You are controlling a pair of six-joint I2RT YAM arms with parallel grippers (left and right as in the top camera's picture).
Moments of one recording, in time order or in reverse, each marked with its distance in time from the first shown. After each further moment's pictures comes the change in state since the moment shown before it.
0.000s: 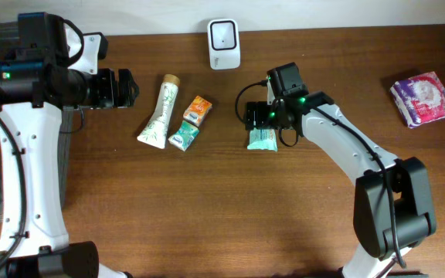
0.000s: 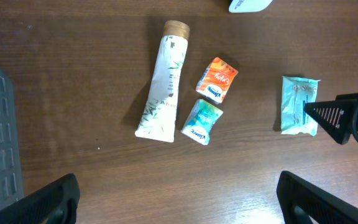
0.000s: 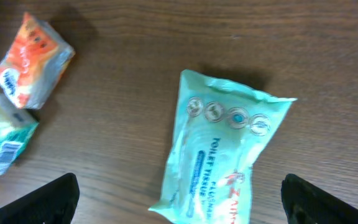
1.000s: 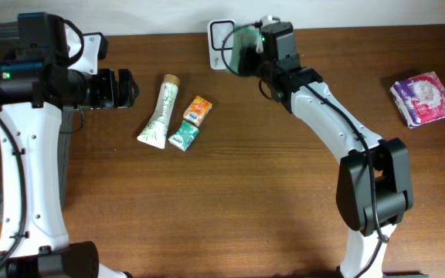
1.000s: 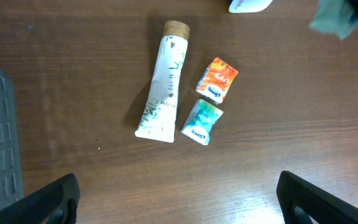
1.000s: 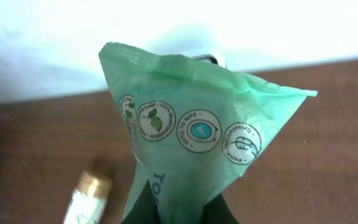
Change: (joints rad) left arm 0.000 0.000 0.000 0.000 0.000 0.000; right arm 0.000 0.172 0.285 0.443 0.042 0.118
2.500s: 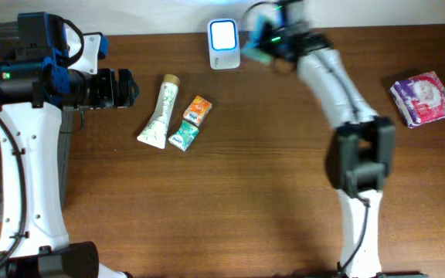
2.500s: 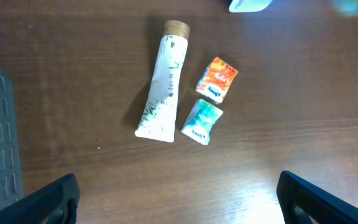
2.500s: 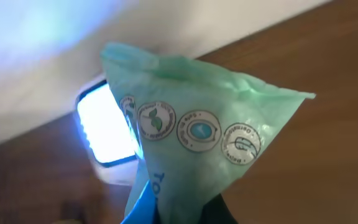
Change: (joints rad) left arm 0.000 0.000 0.000 0.000 0.000 0.000; right arm -0.153 0.313 0.542 -0.460 -0.041 0.187
